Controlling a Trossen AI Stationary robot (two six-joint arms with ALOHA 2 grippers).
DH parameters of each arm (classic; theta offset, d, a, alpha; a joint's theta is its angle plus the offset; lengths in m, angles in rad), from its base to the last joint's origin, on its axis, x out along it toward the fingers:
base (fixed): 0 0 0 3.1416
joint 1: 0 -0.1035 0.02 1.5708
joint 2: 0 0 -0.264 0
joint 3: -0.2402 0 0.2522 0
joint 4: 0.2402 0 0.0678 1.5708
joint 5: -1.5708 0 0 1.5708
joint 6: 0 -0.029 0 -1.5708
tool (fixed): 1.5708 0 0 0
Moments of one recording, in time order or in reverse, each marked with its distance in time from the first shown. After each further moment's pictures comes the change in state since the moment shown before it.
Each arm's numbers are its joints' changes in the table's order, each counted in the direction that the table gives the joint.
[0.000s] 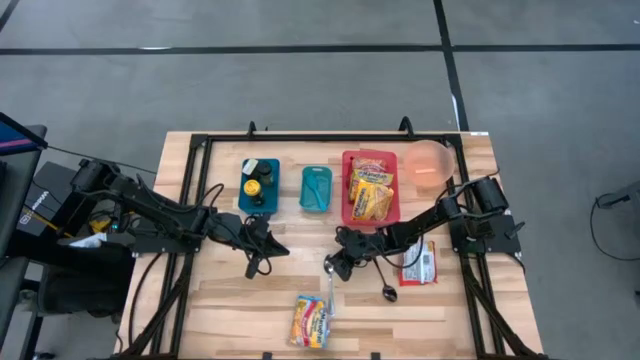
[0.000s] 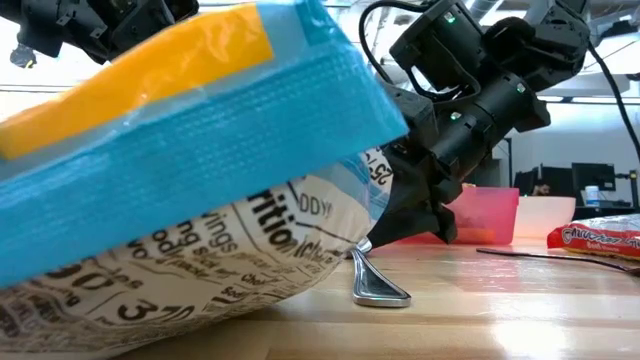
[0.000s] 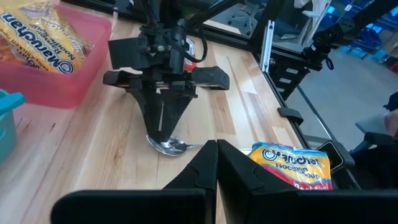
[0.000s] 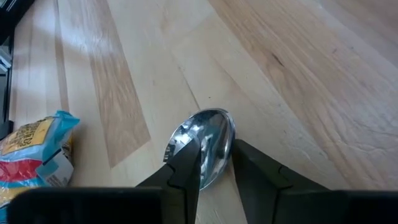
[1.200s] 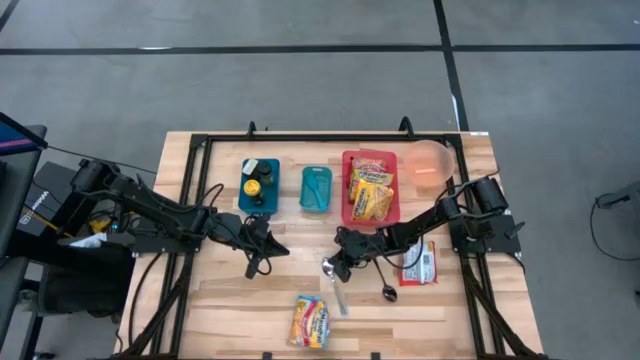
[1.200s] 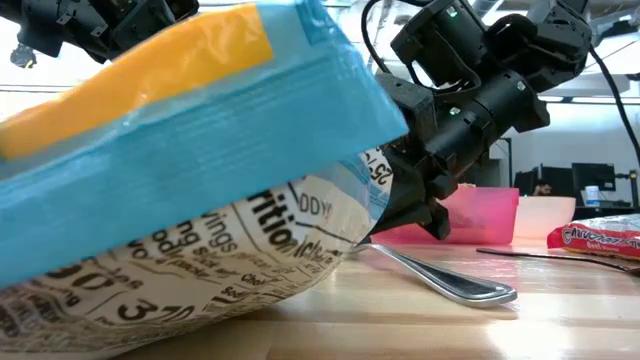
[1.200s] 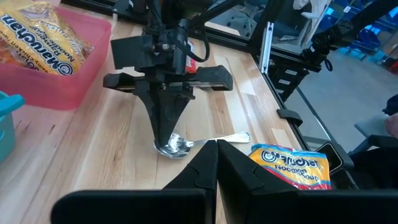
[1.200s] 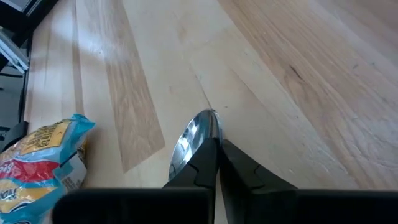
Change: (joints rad) left arm 0.000 0.000 -0.001 -0.006 0.000 0.000; right arm 0.000 0.001 0.001 -0.060 -0.008 0.030
